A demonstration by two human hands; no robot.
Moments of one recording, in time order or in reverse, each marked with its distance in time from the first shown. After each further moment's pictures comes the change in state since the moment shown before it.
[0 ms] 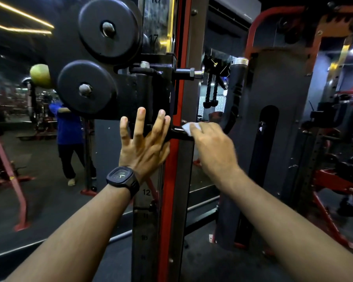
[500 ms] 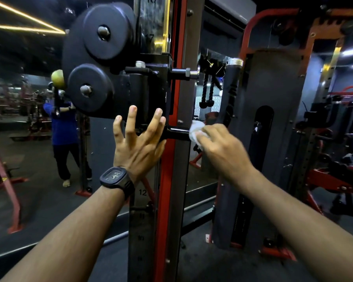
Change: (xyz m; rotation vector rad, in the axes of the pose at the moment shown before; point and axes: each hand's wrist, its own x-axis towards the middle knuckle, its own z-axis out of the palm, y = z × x) left_hand 0.002 -0.003 -0.002 -0.086 0.015 -0.012; right_hand -0.015 0.042 -0.001 0.021 0.081 -0.292
